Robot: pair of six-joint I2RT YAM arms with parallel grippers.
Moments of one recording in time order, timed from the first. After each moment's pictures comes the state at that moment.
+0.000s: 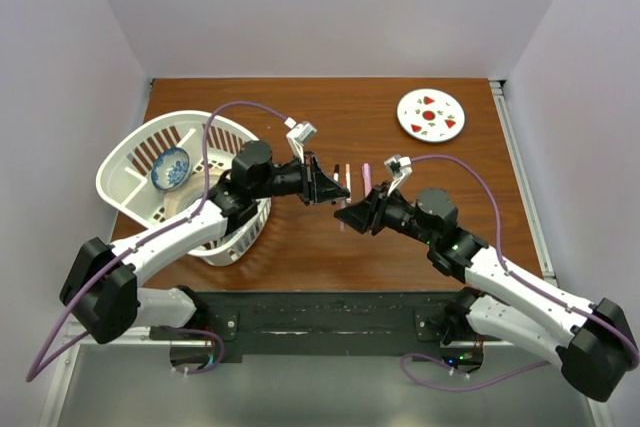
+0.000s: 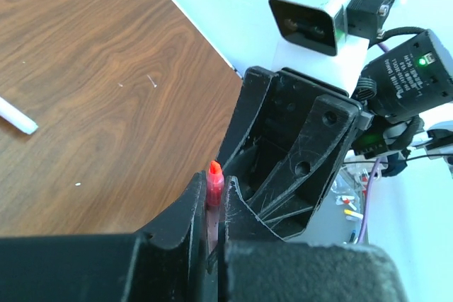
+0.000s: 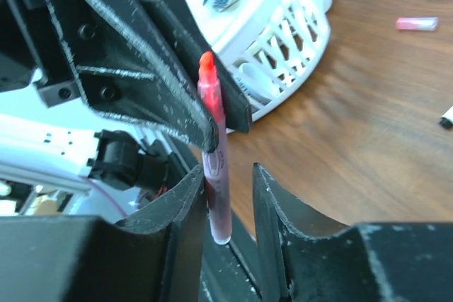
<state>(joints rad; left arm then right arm) -0.68 1.29 0.84 0.30 0.62 -0.70 0.72 0.89 0.51 0.25 -0.29 0.70</state>
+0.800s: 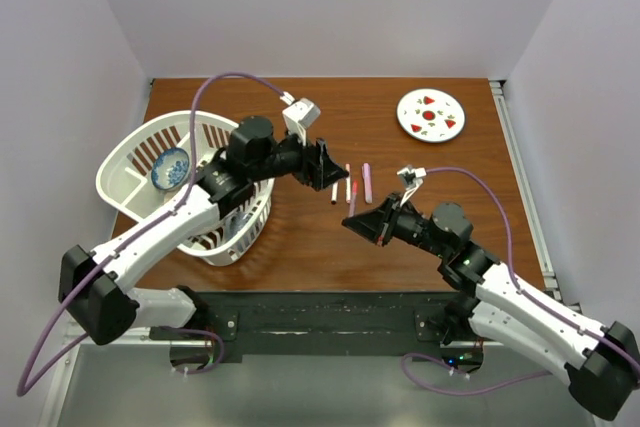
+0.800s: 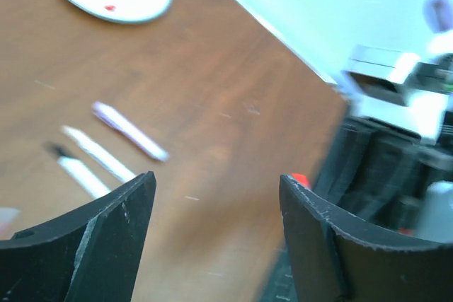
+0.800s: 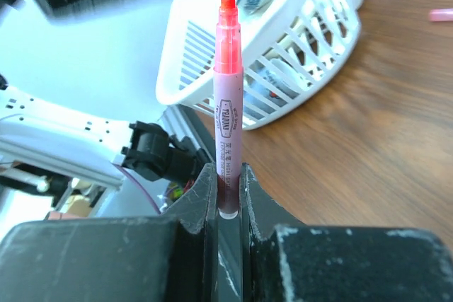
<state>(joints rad) -0.68 1.28 1.10 -0.09 0.41 -0.35 0.73 0.73 0.40 0.28 -0.32 0.78</state>
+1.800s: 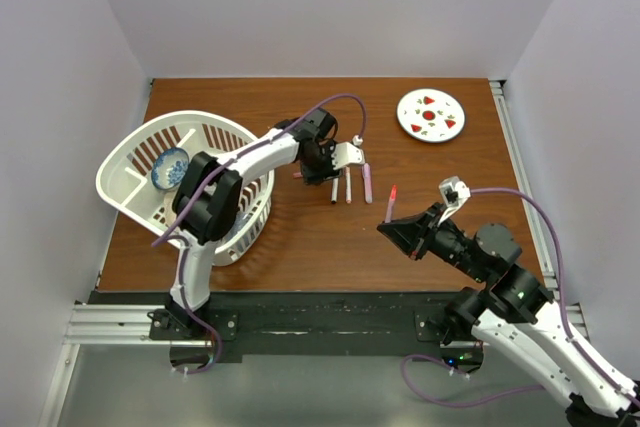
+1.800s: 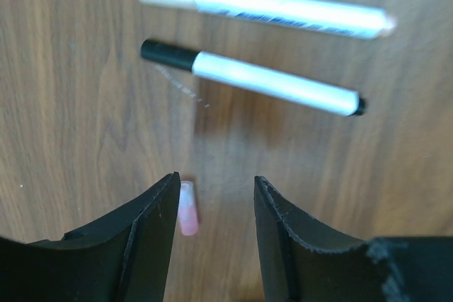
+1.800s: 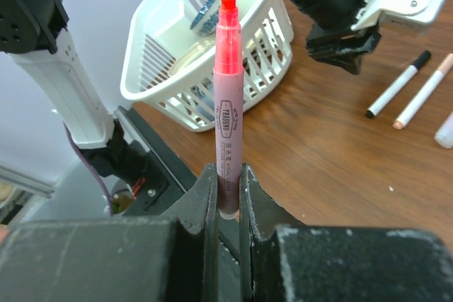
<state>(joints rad) -0.62 2.10 1.66 -0.70 0.18 0.80 0.73 0.33 0.54 -0.28 -0.15 0.55</state>
